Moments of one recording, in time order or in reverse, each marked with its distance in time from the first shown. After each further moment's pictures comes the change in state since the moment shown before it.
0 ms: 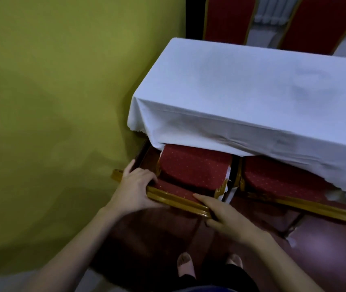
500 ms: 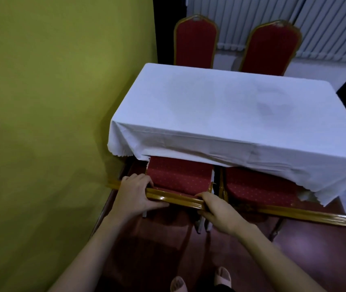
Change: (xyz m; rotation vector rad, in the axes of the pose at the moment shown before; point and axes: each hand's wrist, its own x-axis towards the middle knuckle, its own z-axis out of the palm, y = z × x) left_hand 0.062 0.002 0.003 0.003 0.047 -0.007; right_hand 0.024 0.005 -0.035 -0.115 0.261 0.156
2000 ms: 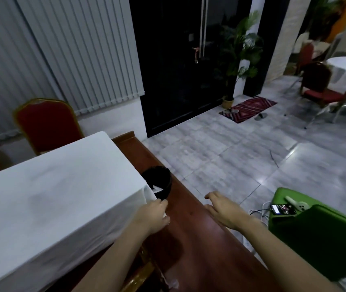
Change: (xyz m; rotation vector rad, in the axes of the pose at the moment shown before) left_hand 0.209 0.722 0.198 0.207 -0.635 0.750; right_hand -0.425 0.439 -0.309 -0.010 0.492 0.850
